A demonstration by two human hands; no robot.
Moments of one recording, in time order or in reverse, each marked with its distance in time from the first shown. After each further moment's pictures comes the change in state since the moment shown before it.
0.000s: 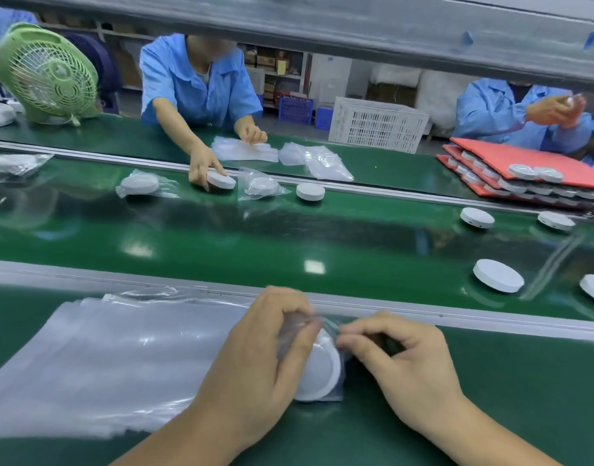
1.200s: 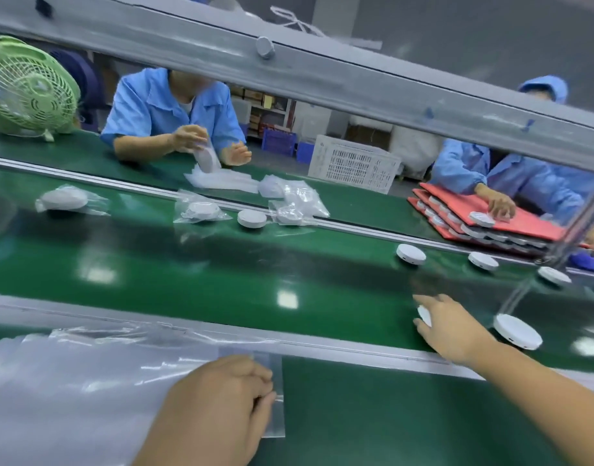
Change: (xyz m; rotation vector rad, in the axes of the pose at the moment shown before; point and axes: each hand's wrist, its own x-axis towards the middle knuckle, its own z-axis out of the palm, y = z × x) left_hand 0.000 -0.015 0.003 0.453 -0.328 -0.146; right_hand 0.106 0.100 -0.162 -1.183 -0.281 0.492
